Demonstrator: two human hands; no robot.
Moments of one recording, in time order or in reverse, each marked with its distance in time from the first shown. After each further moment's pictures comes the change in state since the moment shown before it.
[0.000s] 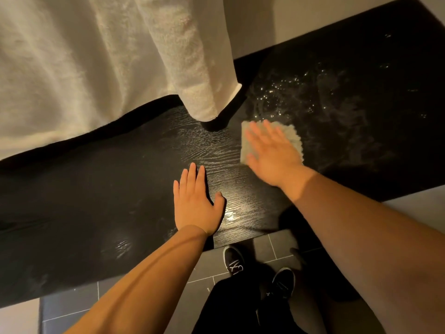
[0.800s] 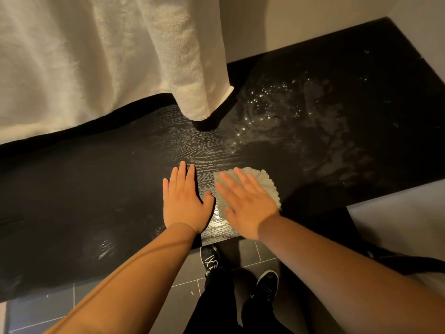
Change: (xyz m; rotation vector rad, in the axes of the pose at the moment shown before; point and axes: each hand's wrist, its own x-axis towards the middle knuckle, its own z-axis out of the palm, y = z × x) left_hand -0.001 -0.001 0.002 -0.006 0.016 0.009; right_hand -0.090 -0.065 0.033 0.002 -0.101 -0.163
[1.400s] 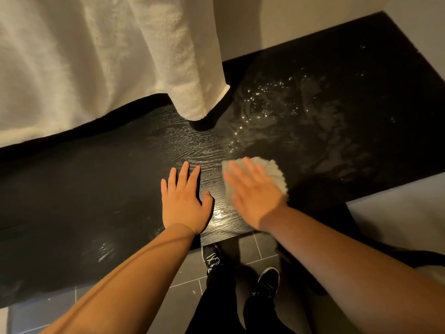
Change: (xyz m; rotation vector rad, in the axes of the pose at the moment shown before) left_hand 0.001 -0.003 -0.001 0.025 -0.023 0.054; right_hand 0.005 0.023 -0.006 -0.021 0.062 0.086
